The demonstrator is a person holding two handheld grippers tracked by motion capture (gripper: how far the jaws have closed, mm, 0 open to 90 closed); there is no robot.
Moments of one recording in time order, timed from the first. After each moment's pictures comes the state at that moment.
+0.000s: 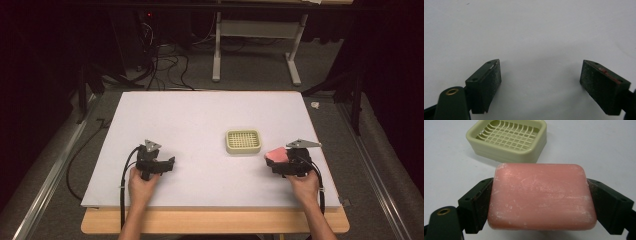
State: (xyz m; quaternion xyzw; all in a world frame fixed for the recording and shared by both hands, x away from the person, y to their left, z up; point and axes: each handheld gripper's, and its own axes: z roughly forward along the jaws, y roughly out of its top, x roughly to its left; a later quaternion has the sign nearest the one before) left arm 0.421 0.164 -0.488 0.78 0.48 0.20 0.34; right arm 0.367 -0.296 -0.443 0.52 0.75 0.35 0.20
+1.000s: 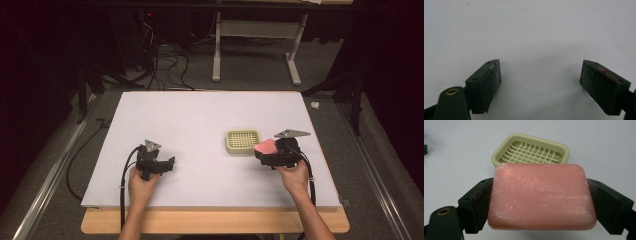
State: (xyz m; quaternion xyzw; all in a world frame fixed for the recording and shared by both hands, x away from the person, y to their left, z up) left arm 0.421 0.164 -0.488 0.78 0.48 0.20 0.34; right arm 0.386 -0.262 -0.417 0.50 0.76 0.36 0.18
